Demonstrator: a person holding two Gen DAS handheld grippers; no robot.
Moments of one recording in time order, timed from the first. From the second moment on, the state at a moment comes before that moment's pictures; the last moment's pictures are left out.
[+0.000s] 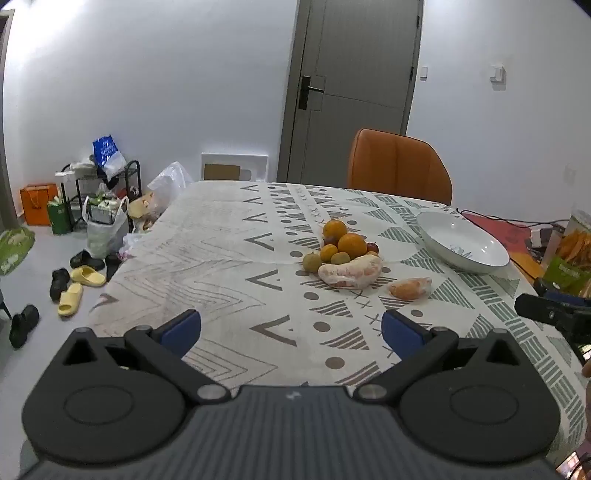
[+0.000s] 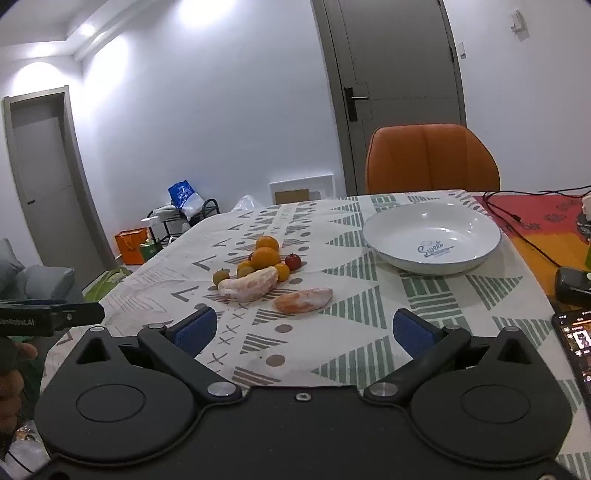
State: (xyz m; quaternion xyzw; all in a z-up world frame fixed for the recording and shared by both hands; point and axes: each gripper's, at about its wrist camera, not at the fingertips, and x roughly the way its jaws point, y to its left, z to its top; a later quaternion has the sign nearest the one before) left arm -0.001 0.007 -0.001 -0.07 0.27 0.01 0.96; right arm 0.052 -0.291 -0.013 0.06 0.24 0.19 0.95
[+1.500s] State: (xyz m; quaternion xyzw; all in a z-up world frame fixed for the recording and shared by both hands) left arm -0.004 0.011 -0.002 -0.08 0.28 0.02 0.96; right arm 0.055 -0.287 -0.017 0.06 0.25 0.20 0.94
